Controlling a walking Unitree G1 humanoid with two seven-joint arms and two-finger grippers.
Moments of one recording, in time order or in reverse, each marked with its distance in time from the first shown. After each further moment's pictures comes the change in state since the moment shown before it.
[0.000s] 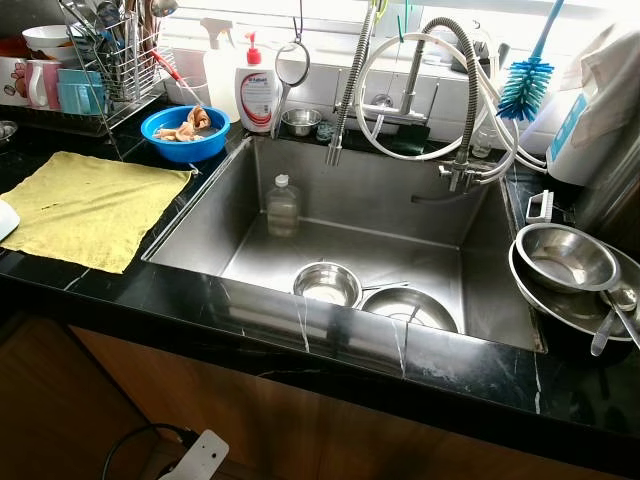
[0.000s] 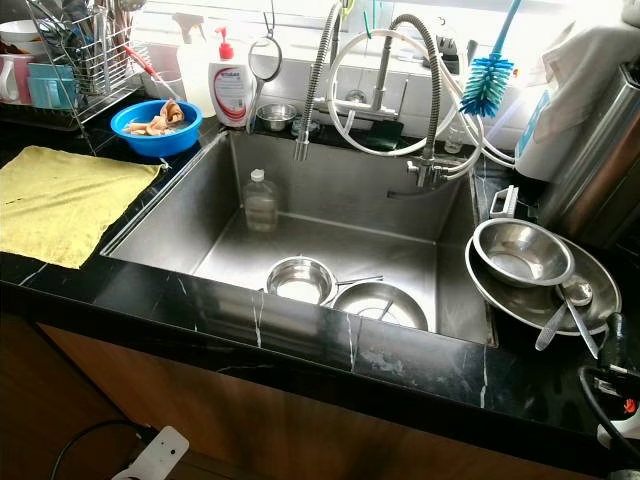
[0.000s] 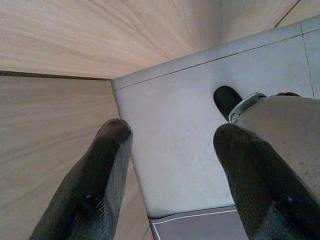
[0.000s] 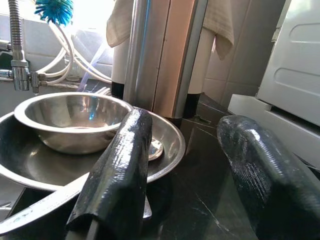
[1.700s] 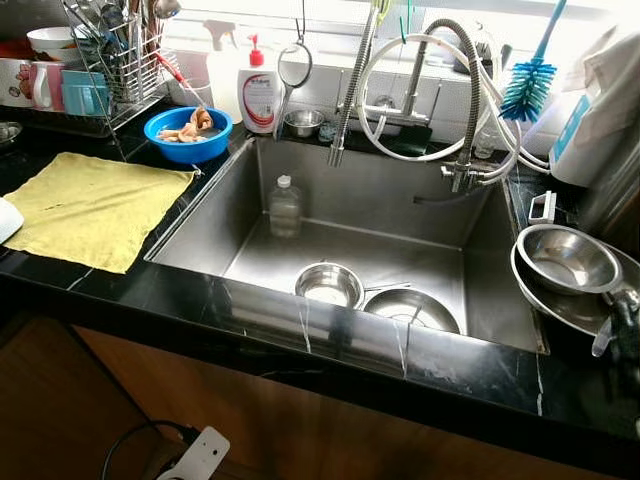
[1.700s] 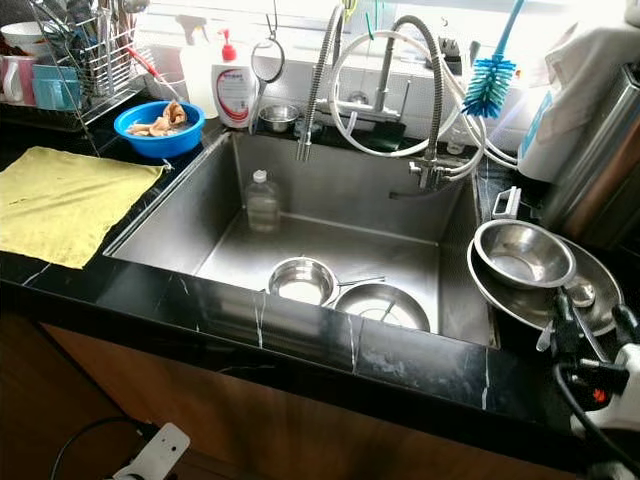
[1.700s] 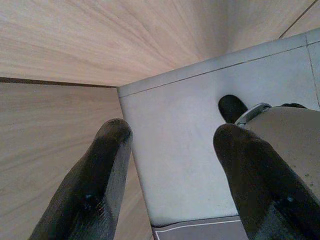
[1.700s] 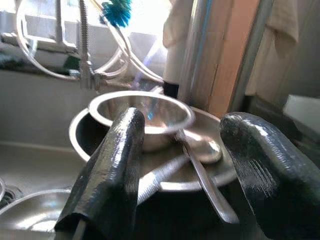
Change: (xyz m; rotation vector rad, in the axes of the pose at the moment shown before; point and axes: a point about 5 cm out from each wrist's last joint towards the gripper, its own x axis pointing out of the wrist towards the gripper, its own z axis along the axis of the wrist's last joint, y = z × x) left arm 0.000 0.001 0.004 -0.002 -0.034 0.020; right arm -0.007 0.017 0.006 0.049 0.007 0.203
